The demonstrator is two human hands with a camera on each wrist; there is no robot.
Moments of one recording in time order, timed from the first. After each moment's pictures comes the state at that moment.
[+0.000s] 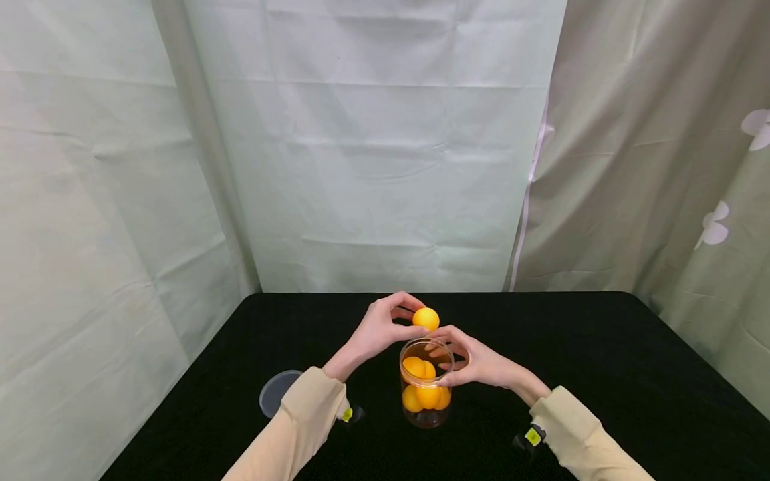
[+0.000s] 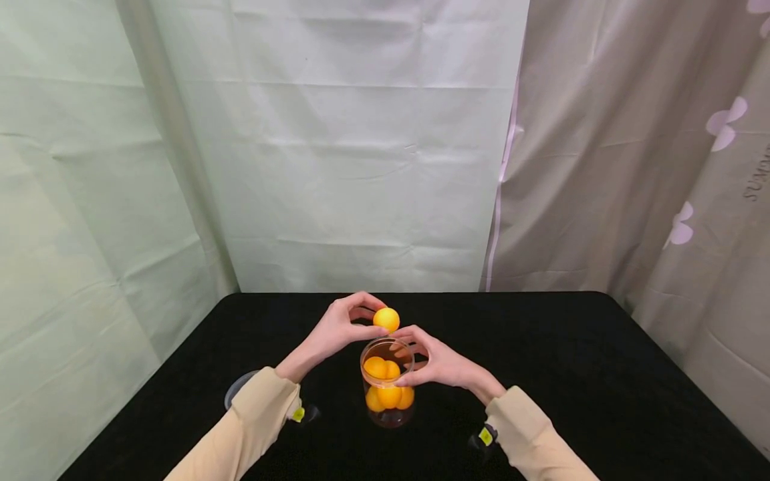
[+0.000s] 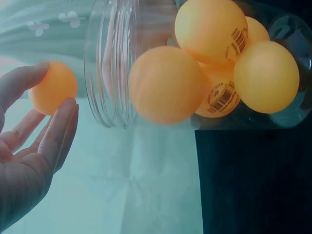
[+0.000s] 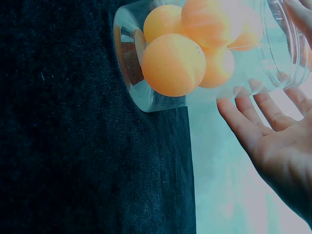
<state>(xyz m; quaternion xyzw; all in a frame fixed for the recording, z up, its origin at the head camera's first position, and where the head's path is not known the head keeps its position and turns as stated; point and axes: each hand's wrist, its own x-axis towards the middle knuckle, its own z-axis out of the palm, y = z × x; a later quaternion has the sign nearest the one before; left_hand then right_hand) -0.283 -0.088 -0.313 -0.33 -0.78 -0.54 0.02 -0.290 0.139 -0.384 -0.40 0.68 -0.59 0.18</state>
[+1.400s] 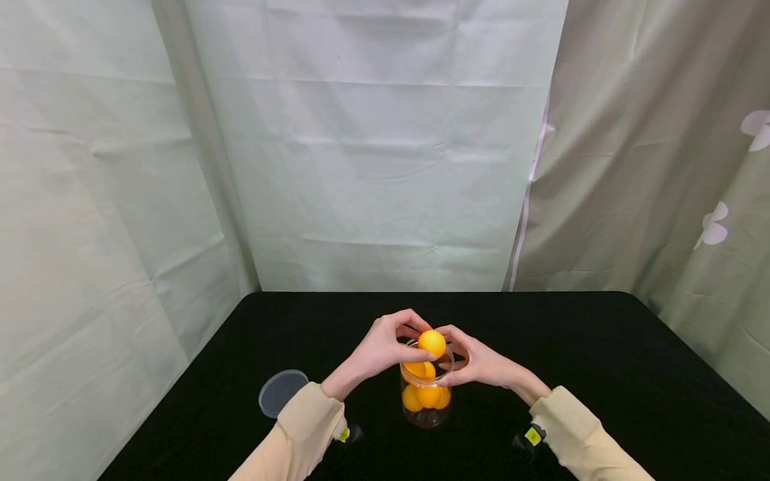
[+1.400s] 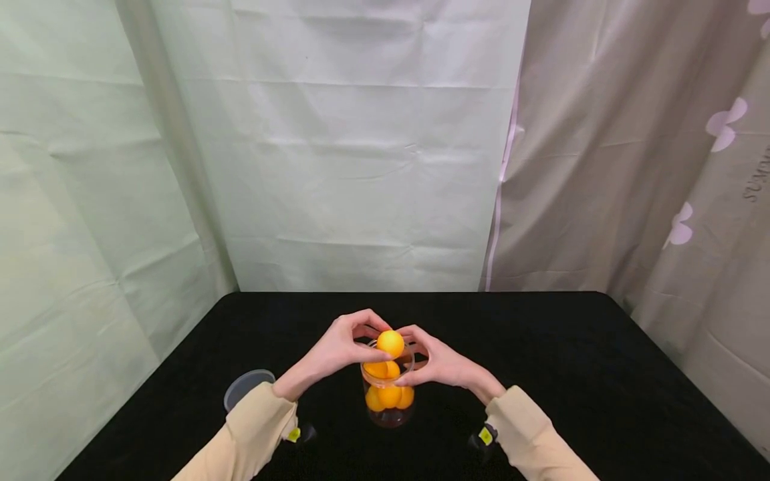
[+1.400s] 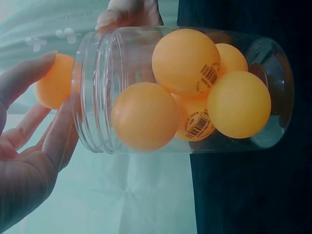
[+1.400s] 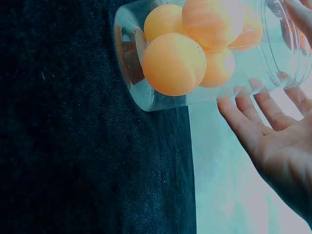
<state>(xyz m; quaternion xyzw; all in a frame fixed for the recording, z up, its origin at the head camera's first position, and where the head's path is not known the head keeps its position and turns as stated) -0.264 -0.085 -0.325 -0.35 -0.76 -0.55 -0.04 -0.291 0.141 -0.384 -0.42 0.67 -0.59 0.18</state>
